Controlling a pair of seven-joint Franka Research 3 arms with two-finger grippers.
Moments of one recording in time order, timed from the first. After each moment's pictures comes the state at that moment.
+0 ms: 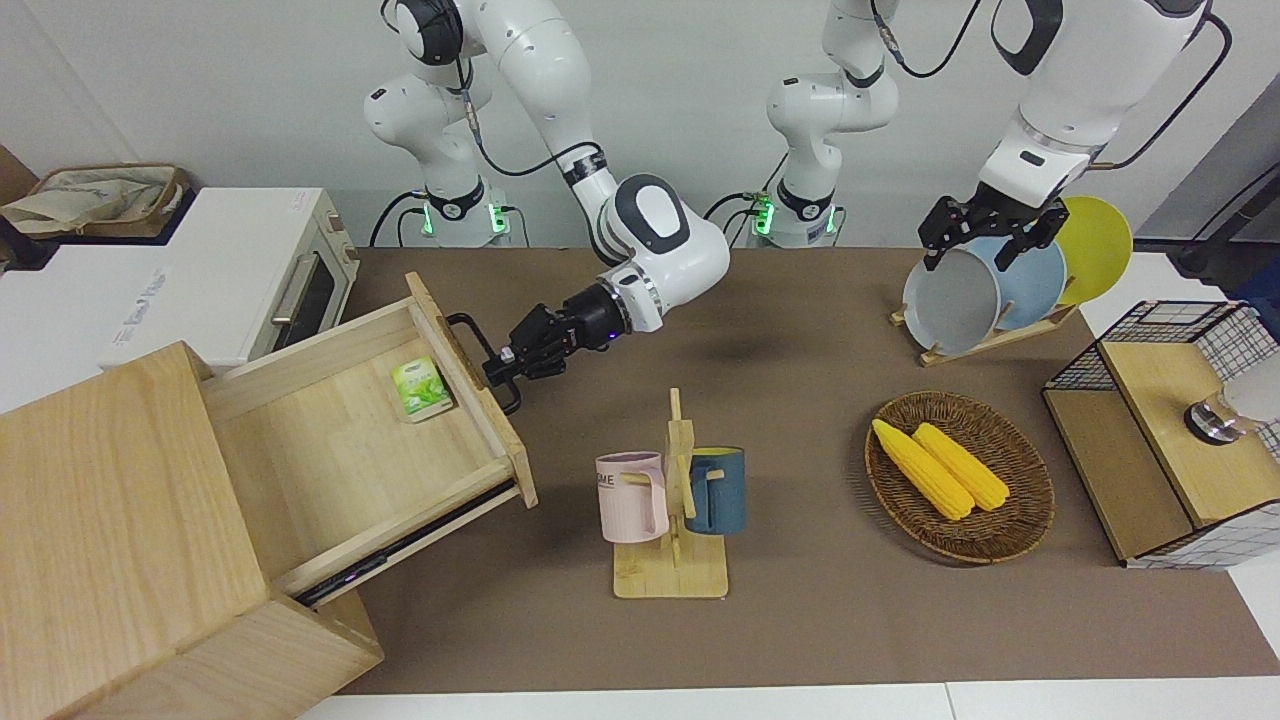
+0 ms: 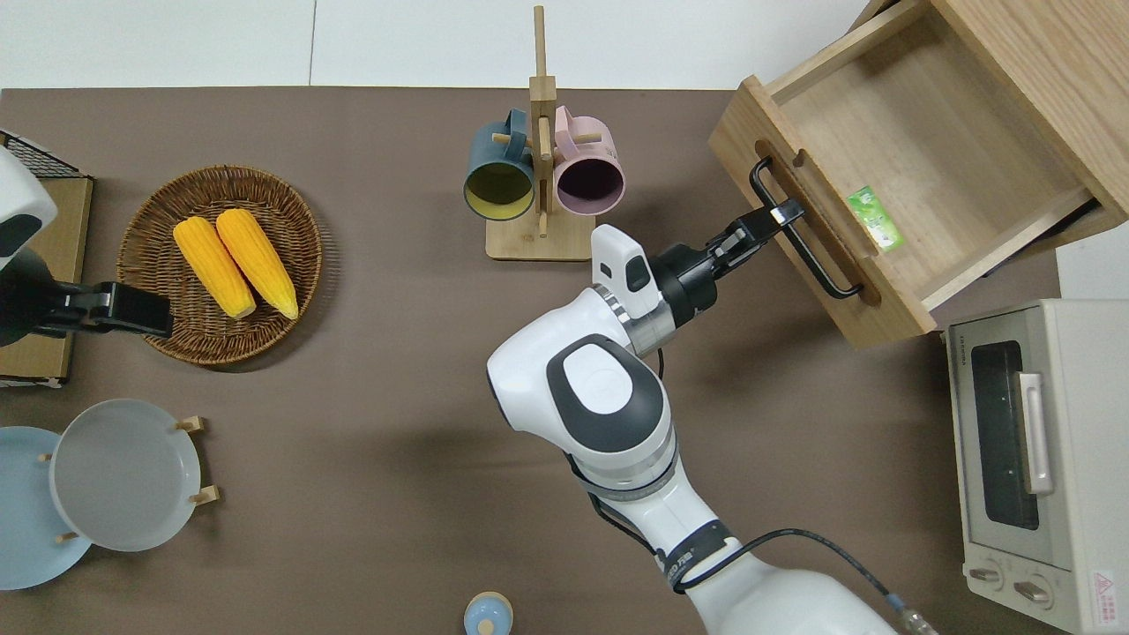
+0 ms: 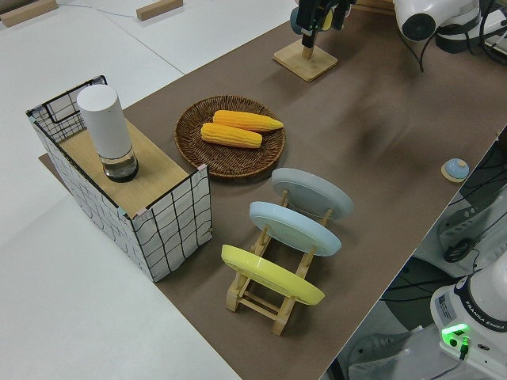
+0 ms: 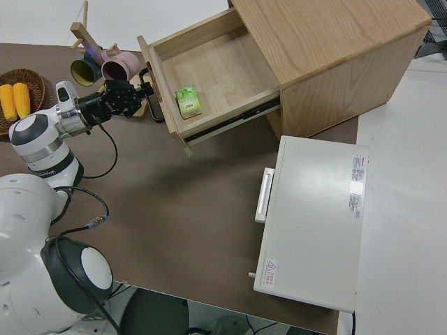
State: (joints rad) left arm 0.03 0.04 -0.06 -1.51 0.00 1.52 0.02; right arm 0.73 0.48 -0.06 -1.64 -1.42 1.51 0.51
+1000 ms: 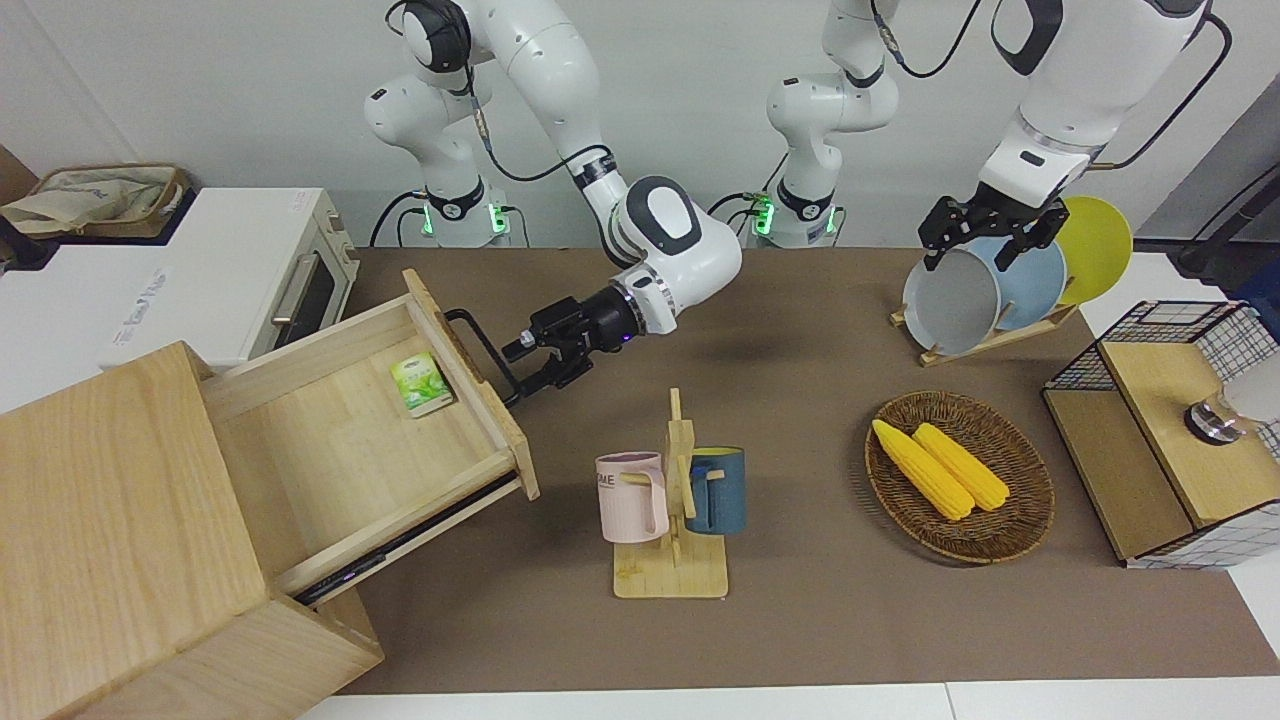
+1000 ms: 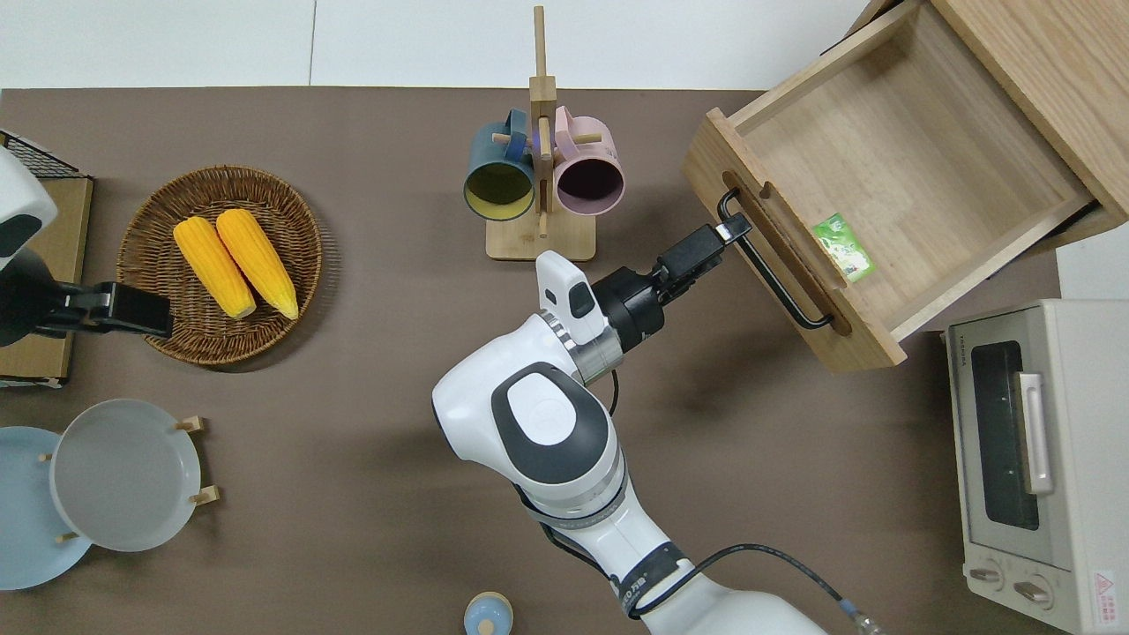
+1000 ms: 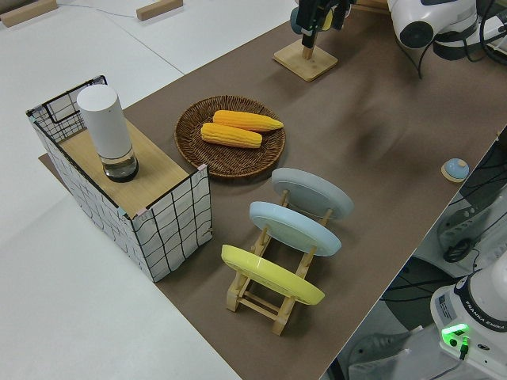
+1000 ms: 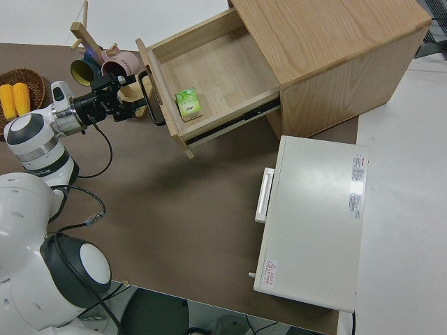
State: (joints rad) left arm 0.03 0.04 -0.06 -1.51 0.00 1.52 0.02; right arm 0.74 0.51 -0.05 -1.58 -1.40 1.51 0.49
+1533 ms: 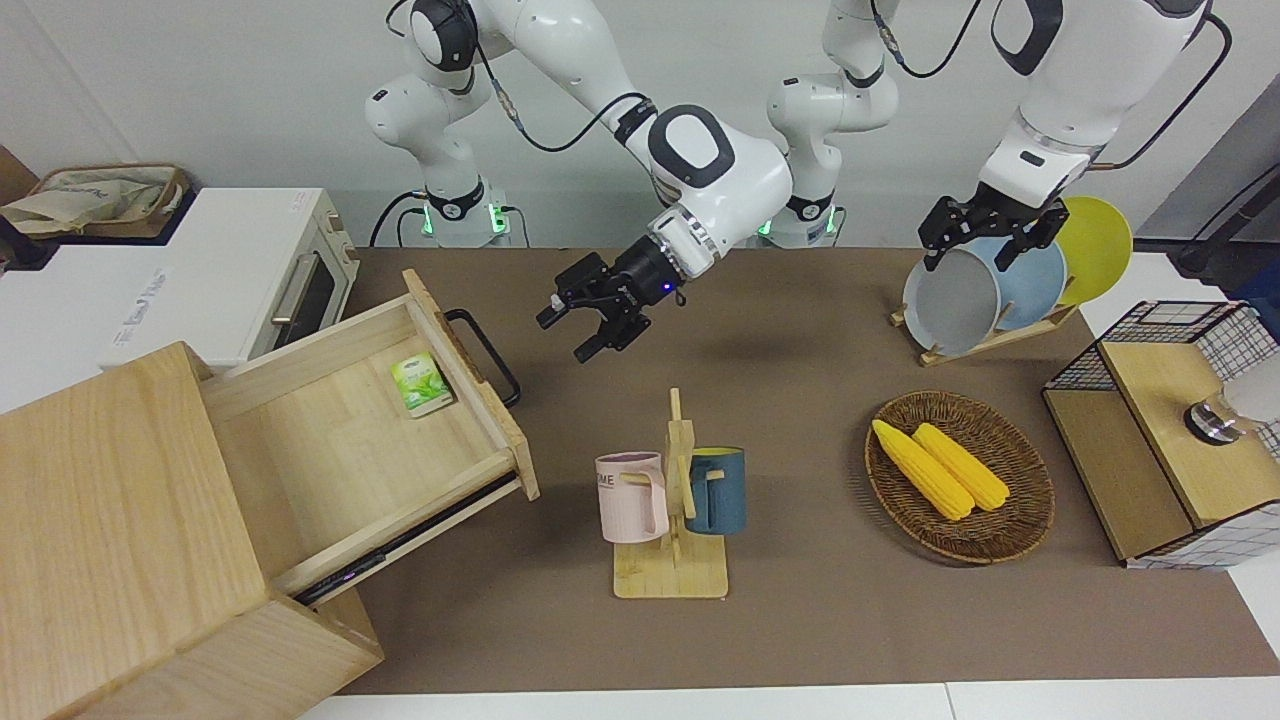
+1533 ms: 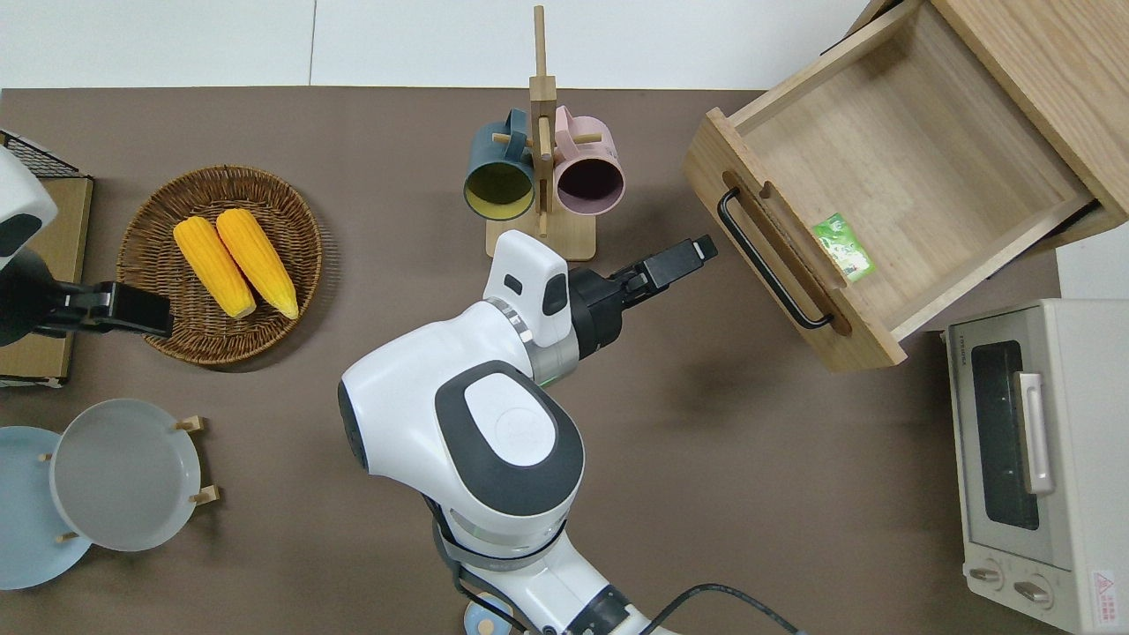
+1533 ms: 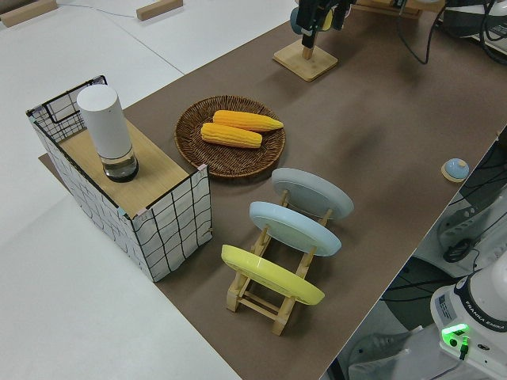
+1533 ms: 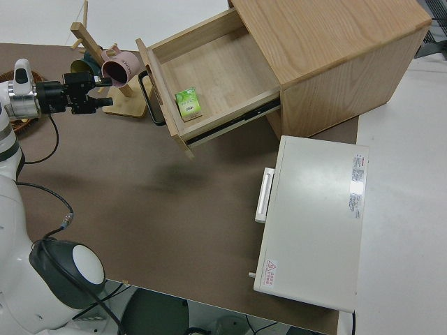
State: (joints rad) left arm 0.03 0.04 -0.06 -1.51 0.00 1.52 0.02; right arm 0.78 0.51 -0.04 -1.32 -1.05 1.47 0.49
